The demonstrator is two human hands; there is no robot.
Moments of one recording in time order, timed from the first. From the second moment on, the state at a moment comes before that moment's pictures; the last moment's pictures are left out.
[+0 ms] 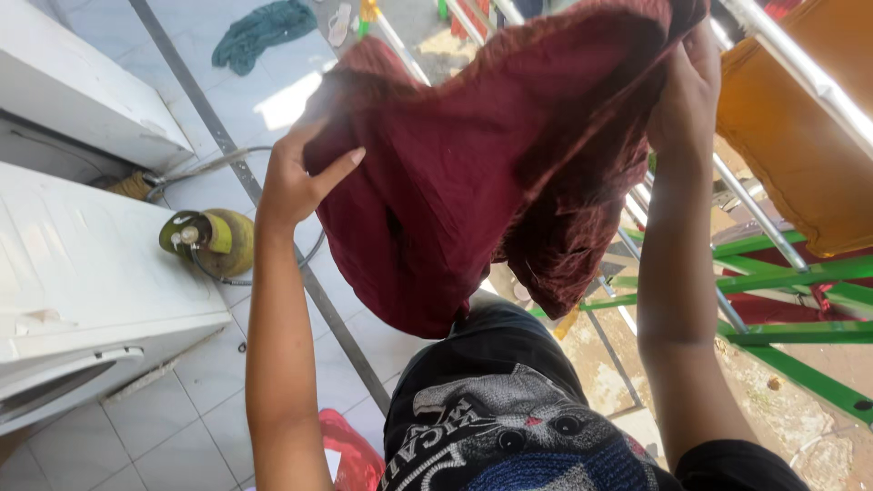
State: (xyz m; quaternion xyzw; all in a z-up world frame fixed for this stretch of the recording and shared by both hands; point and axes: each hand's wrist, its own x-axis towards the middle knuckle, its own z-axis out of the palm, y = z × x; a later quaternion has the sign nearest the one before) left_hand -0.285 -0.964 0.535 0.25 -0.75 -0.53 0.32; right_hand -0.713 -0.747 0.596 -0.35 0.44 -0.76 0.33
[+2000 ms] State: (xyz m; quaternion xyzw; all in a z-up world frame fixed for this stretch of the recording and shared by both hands) left_hand -0.482 -0.891 0.556 -0.28 -0.85 -0.39 0.20; right_hand -0.360 -0.467 0.625 -0.04 0.92 -0.32 -0.23
